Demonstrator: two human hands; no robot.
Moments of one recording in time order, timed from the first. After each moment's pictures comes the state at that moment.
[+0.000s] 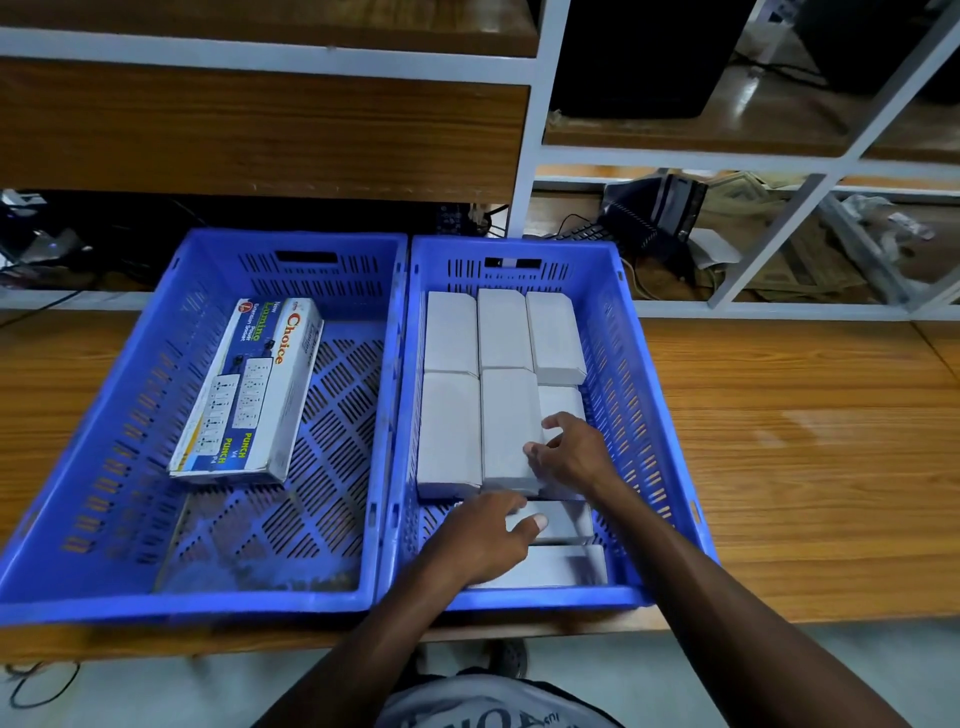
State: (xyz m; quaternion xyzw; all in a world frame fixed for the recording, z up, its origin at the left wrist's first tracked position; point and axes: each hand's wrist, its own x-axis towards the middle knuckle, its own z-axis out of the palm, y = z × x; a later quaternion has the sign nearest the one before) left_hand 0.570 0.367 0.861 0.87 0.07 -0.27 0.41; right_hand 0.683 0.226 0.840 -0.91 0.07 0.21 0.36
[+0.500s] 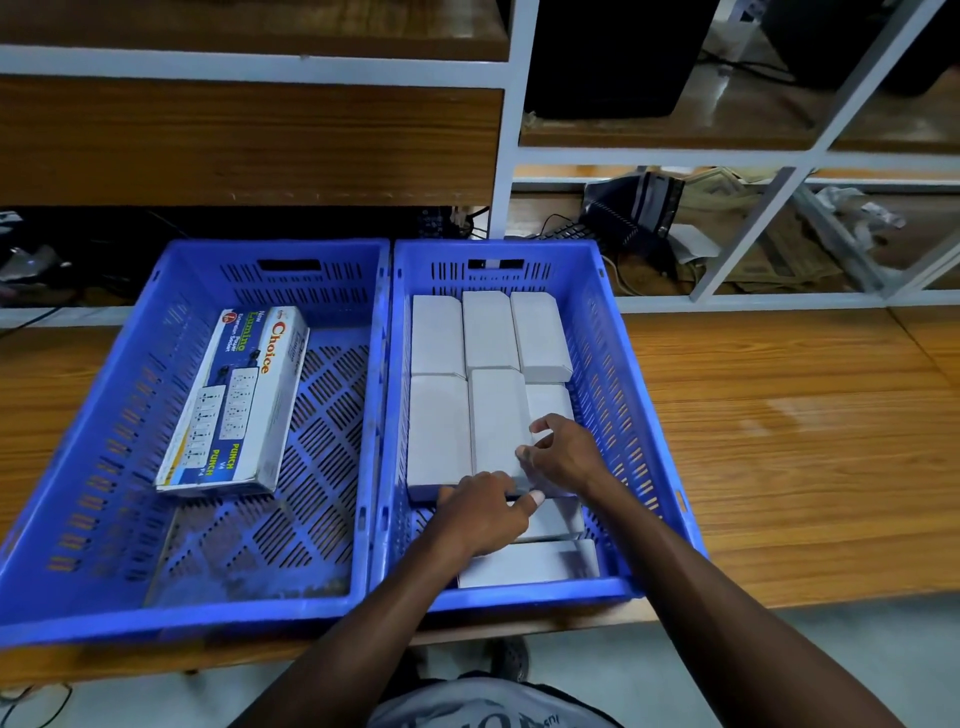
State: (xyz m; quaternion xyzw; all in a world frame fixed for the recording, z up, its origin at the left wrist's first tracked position) left_hand 0.595 0.356 0.863 0.91 0.06 -0.28 0.31; right_hand 0.679 0.220 0.843 -0.91 0.06 0.22 0.36
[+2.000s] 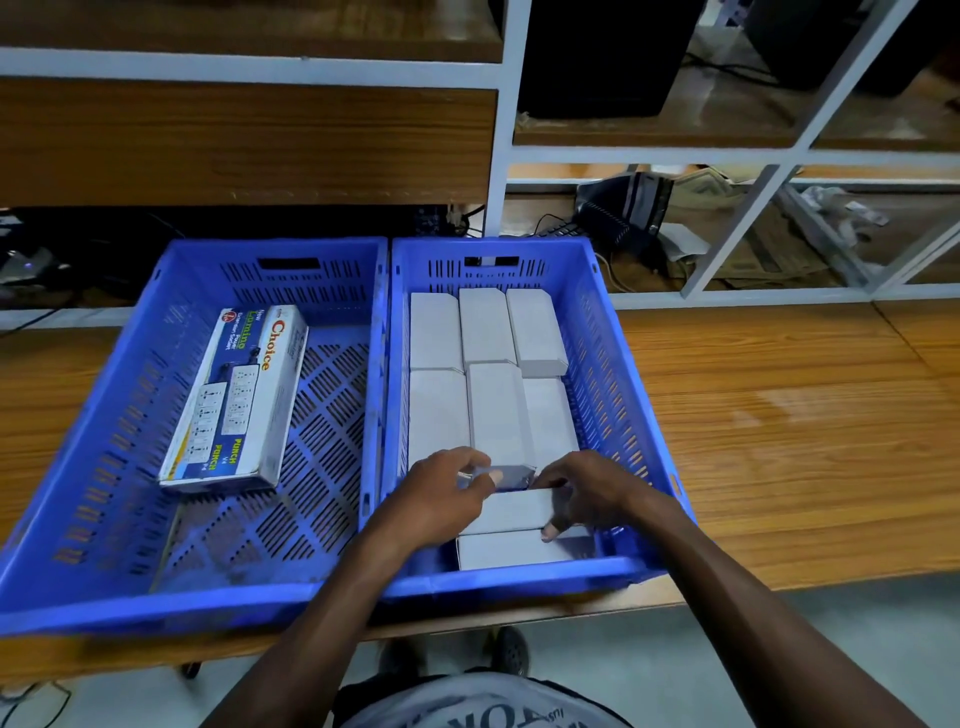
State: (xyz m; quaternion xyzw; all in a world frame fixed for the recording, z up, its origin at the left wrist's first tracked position) left_hand 0.567 0.402 0.915 0.88 0.08 -0.21 0.43; right_hand 0.648 0.177 0.863 -0.91 -0.18 0.34 0.15
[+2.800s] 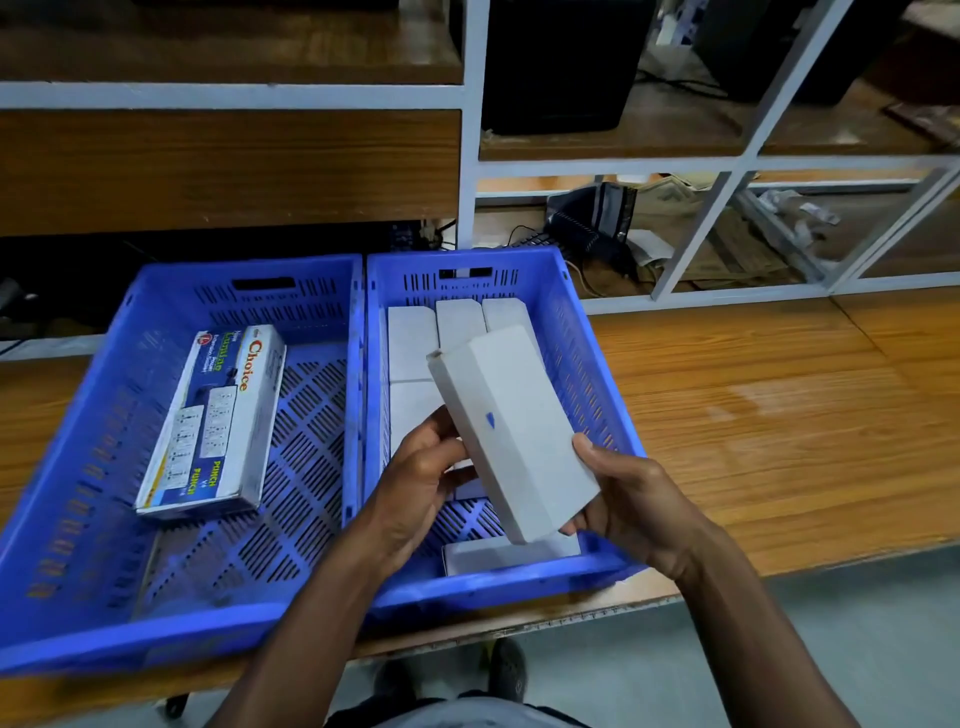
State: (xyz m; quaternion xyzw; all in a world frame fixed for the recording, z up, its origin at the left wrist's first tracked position) left_hand 0.566 0.386 0.946 0.58 0.06 -0.12 0.80; right_hand 0.586 0.160 0.942 -0.52 0.02 0.36 0.77
